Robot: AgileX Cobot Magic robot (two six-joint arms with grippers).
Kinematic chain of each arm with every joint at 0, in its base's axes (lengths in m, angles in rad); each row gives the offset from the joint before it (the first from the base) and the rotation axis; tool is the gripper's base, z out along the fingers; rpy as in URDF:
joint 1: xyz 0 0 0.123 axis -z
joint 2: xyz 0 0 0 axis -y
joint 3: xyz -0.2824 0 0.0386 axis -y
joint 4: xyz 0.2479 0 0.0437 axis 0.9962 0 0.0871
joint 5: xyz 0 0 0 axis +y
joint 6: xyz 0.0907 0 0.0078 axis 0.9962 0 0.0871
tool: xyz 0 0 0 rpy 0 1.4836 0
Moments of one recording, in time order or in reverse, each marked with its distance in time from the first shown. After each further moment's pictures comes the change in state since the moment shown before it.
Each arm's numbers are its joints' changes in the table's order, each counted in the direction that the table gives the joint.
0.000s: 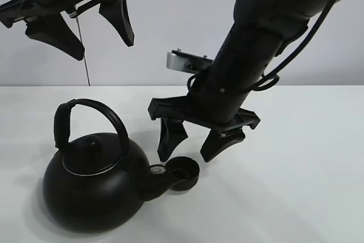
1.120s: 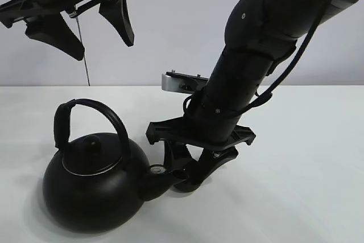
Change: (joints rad) left arm 0.000 0.000 0.000 0.000 0.000 0.000; right arm -0.014 -0.065 0.000 -0.003 -0.007 -0.037
